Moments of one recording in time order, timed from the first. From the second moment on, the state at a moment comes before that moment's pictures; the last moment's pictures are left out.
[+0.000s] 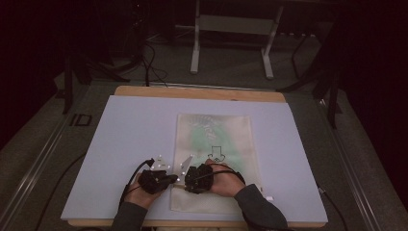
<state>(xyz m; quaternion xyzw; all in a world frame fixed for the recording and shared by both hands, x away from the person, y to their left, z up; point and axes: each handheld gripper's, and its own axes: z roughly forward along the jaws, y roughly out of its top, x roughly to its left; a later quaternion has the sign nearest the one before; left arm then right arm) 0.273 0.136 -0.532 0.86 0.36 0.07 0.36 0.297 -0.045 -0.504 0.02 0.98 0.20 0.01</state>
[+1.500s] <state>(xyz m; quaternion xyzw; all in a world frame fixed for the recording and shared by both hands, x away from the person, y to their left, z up) 0.273 0.135 -0.532 0.85 0.37 0.07 0.36 0.292 -0.072 -0.503 0.03 0.98 0.20 0.02</state>
